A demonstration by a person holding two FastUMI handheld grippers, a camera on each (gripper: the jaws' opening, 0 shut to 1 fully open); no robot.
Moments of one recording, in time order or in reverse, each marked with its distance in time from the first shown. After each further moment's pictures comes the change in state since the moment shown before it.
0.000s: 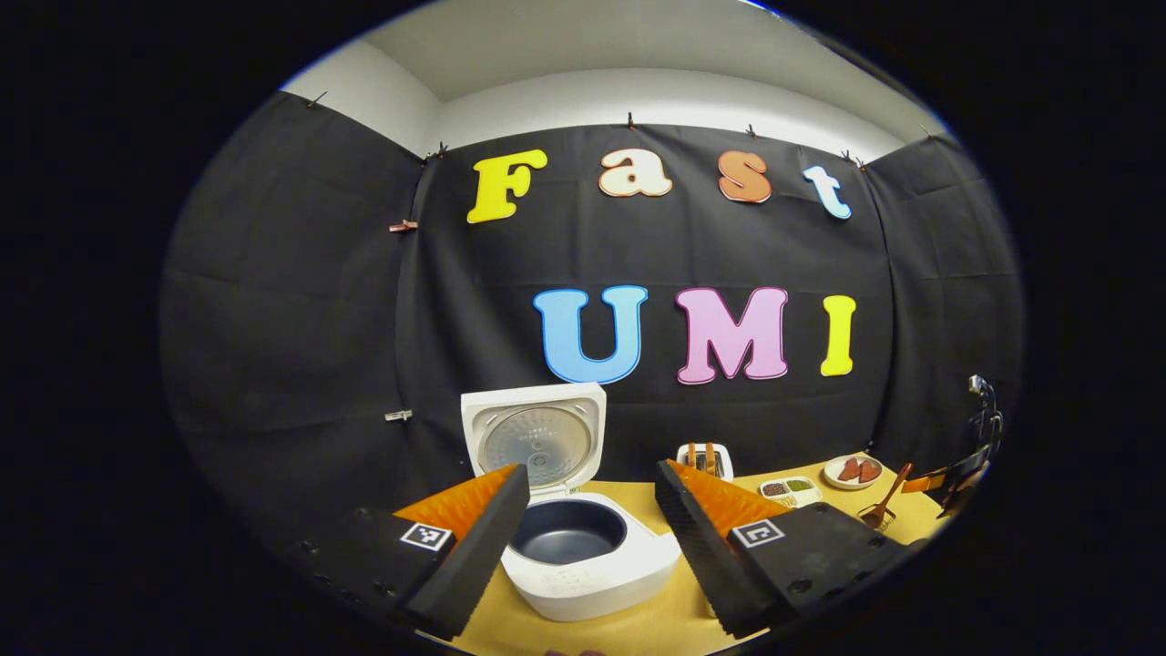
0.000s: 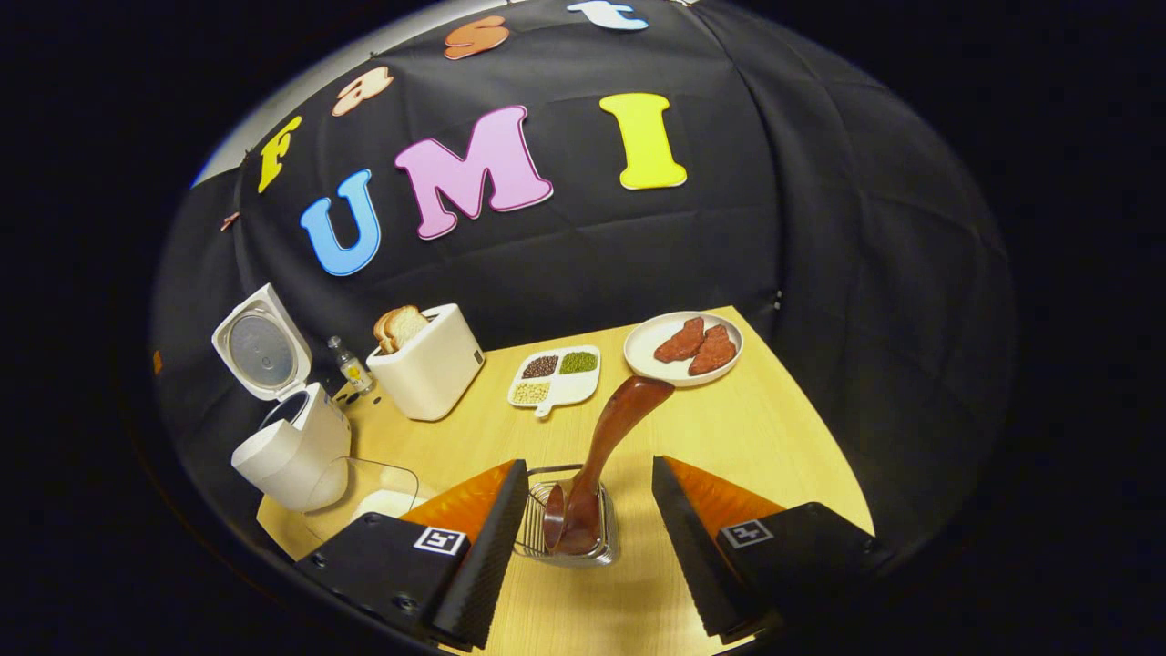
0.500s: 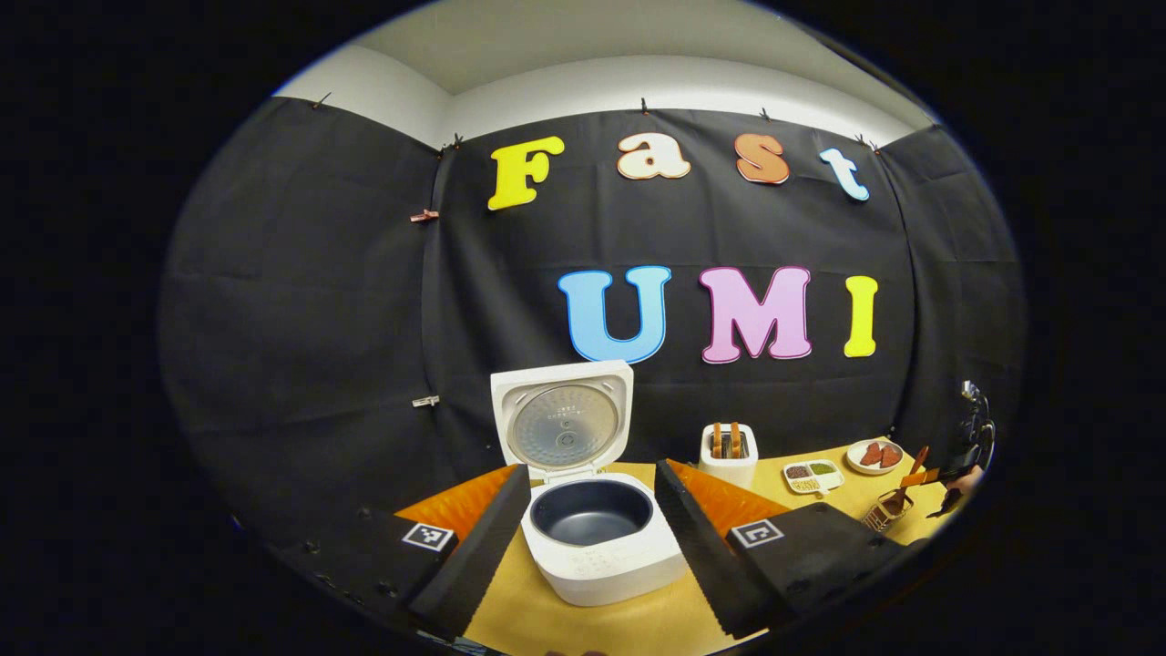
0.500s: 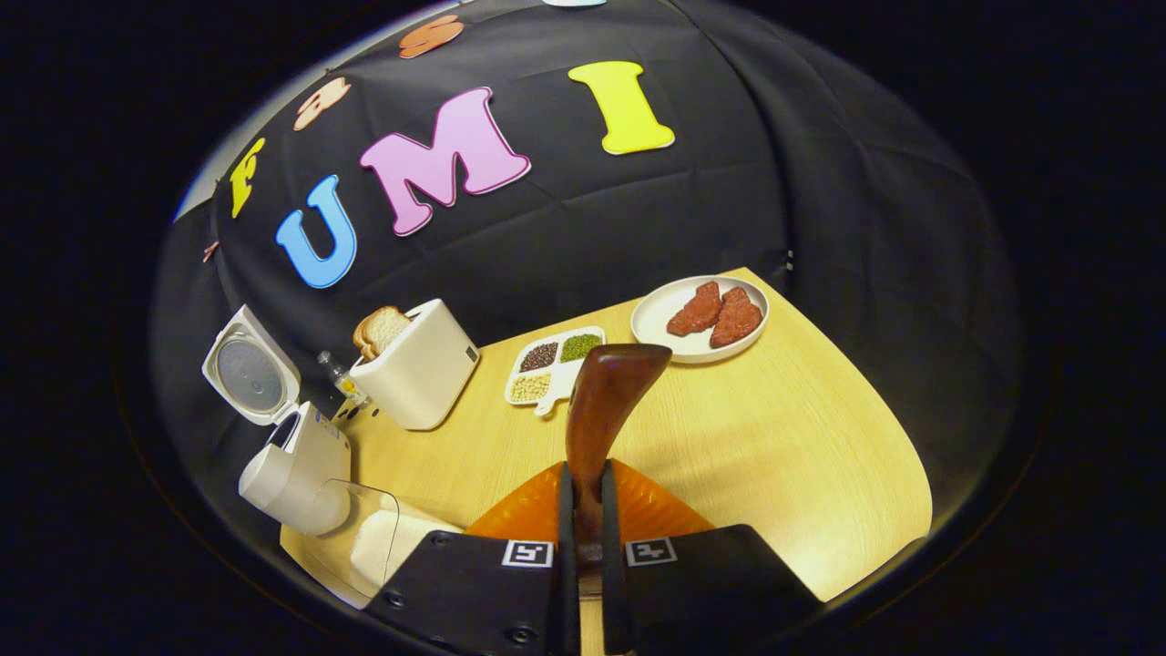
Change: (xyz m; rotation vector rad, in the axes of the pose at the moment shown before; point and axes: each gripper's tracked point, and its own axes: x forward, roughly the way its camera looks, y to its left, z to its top) left arm -0.011 0.025 -0.021 0.005 0.052 0.068; right arm 0.041 0.006 -0.015 0.046 0.017 0.003
